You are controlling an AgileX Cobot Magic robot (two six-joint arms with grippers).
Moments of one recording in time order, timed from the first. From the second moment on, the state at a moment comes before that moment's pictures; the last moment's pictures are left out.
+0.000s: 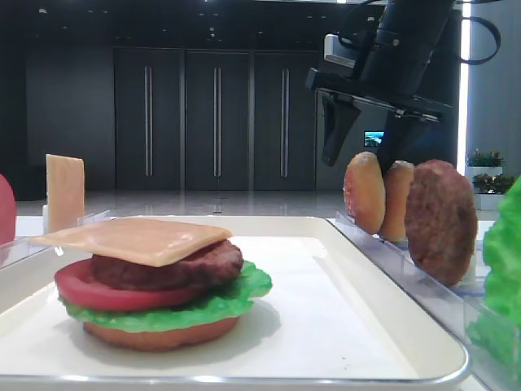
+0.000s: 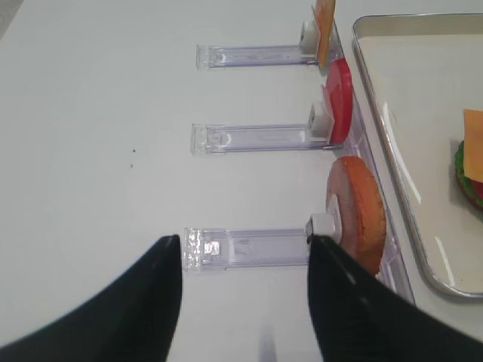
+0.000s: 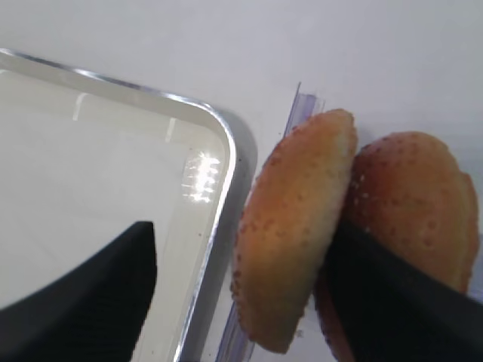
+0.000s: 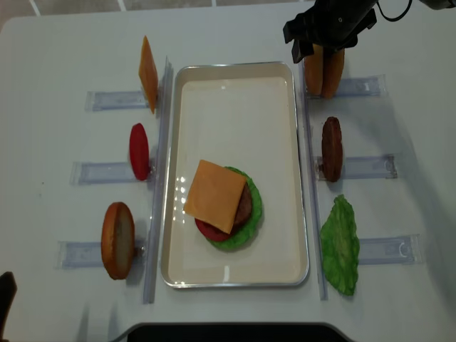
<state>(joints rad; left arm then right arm) 0.04 -0.02 -0.47 0.01 1.11 0.03 0.32 2.03 -1.64 0.24 0.86 -0.09</state>
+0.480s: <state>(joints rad) 0.04 -0.02 -0.47 0.01 1.11 0.03 0.32 2.05 -1.65 0.24 0.84 -0.09</state>
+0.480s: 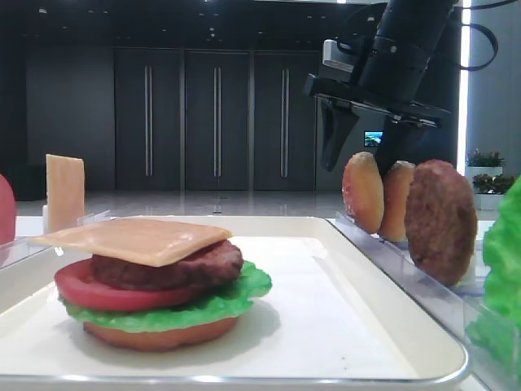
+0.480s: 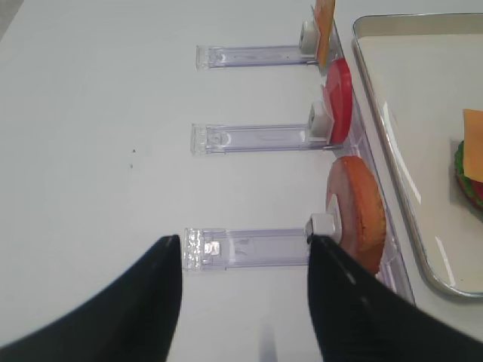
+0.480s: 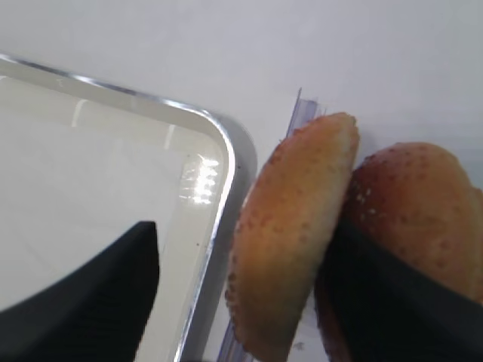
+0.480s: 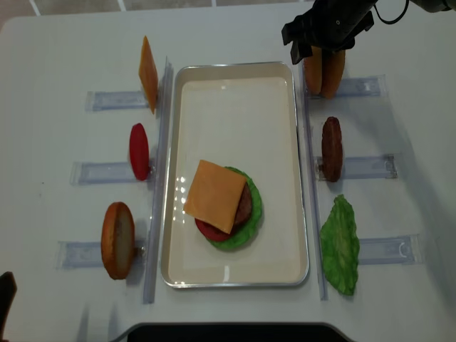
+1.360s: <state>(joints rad) 0.04 -0.02 -0.47 0.01 1.11 0.03 0.33 2.01 -1.65 0.23 0.91 -0.06</state>
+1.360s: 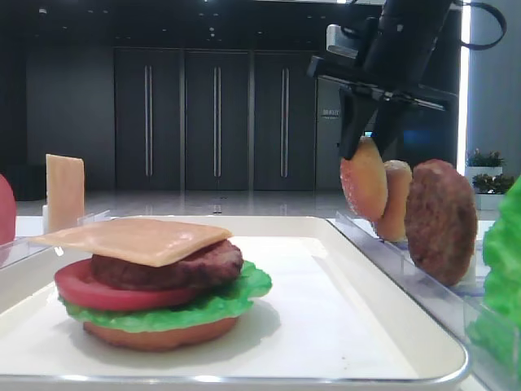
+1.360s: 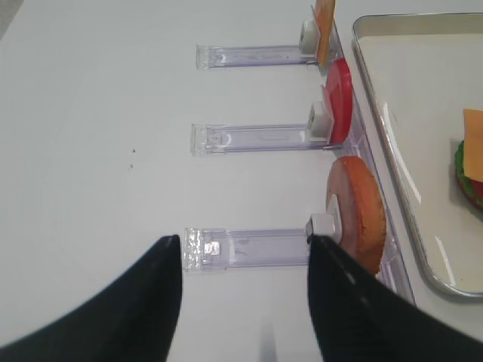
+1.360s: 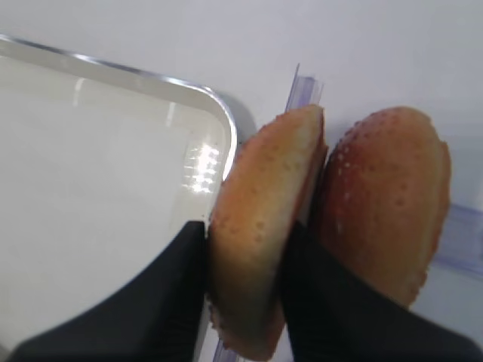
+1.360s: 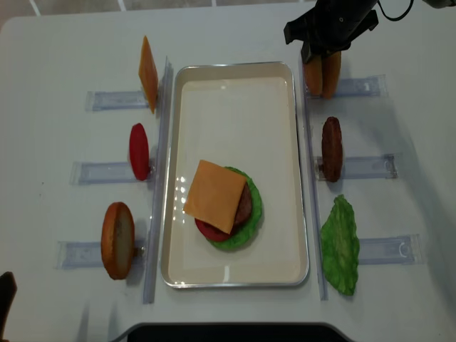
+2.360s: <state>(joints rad) 0.04 -0.02 -0.47 0.01 1.11 0.03 0.35 1.75 -1.64 0.27 1.21 0.00</state>
